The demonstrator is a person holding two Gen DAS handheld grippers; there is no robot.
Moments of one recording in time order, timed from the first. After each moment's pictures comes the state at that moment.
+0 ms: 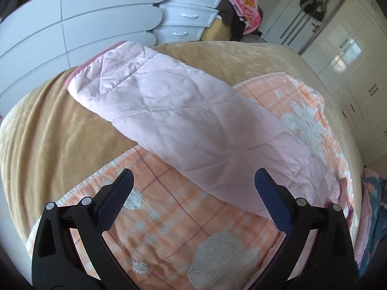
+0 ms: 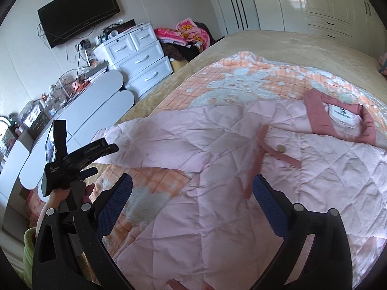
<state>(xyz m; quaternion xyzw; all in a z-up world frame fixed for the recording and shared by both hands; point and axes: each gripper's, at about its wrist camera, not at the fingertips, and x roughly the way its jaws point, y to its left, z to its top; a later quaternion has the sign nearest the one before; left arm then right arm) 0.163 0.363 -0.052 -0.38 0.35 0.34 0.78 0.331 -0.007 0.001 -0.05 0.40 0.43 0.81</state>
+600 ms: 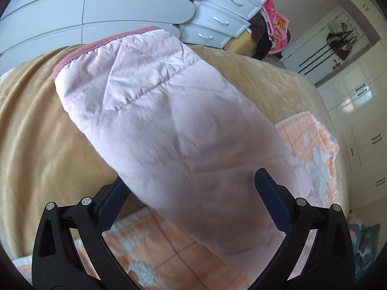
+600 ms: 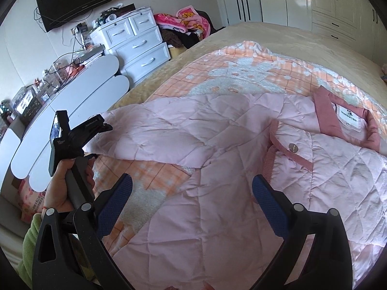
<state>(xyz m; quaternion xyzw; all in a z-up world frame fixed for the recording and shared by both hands) 0.164 0.440 -0.099 -0.47 0.29 0.38 0.74 0.338 0.011 -0.014 -0.08 0.42 0.42 0.80</state>
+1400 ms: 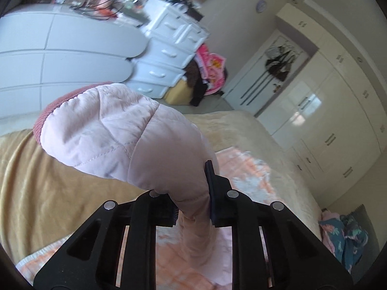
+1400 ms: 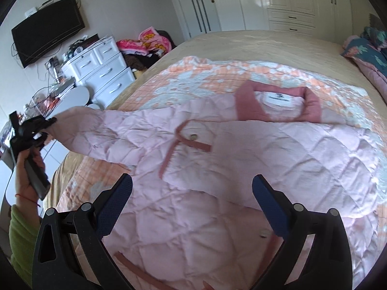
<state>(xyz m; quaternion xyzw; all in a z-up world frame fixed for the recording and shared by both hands) 0.162 0.376 0.045 -0.39 0.14 0.29 0.86 0.363 -0.143 0.005 -0.01 0.40 0.33 0.85</state>
